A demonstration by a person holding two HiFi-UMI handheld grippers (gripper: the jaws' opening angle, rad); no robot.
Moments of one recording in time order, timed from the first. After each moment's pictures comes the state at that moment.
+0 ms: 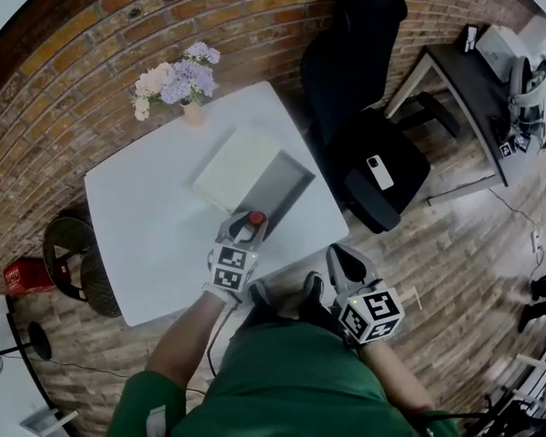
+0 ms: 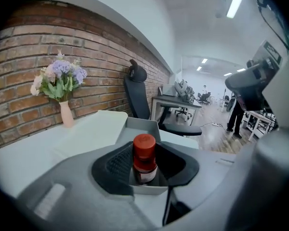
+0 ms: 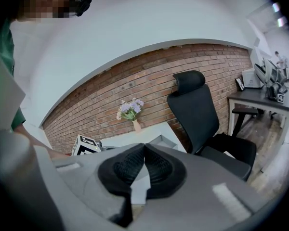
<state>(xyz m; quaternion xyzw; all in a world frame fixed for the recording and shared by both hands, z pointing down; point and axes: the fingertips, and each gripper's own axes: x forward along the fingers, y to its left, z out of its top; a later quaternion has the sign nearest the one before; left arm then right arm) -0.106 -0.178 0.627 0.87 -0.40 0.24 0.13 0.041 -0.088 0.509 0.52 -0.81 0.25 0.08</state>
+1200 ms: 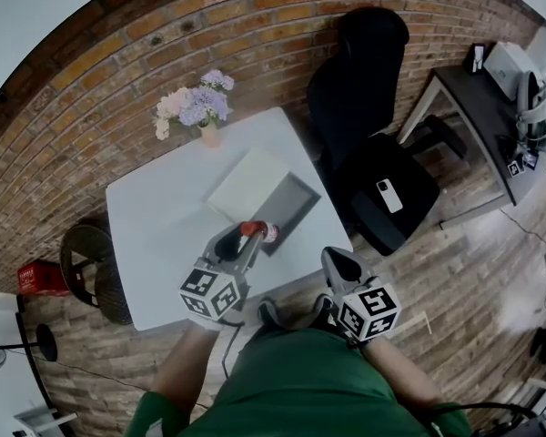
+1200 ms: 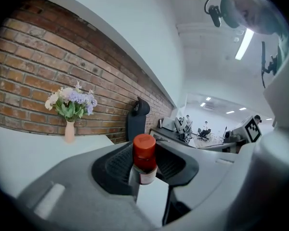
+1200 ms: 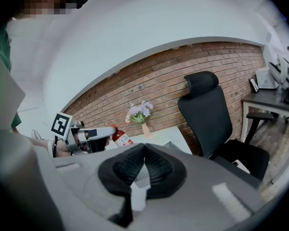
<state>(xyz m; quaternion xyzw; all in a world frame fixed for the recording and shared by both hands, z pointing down) -0.116 -0.160 0.471 0.88 -0.43 0.04 0.18 0.033 -0.105 0.488 0.47 -0.85 0.23 0.07</state>
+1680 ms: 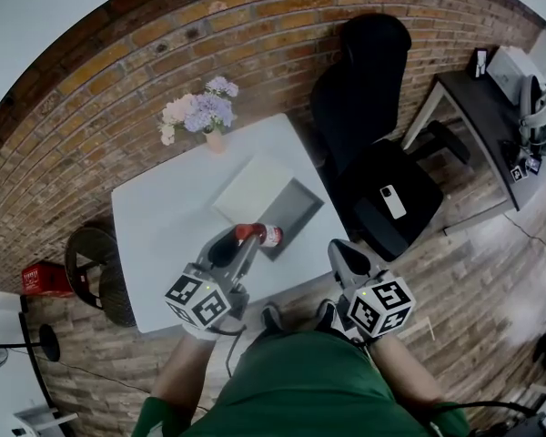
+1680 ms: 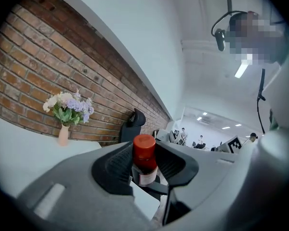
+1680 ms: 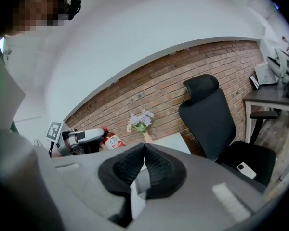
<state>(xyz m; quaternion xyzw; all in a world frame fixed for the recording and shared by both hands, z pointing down) -0.121 -0.154 0.414 0.89 -0.41 -0.04 0.20 0.043 -0.125 0.452 0.46 -0.85 0.24 0.02</state>
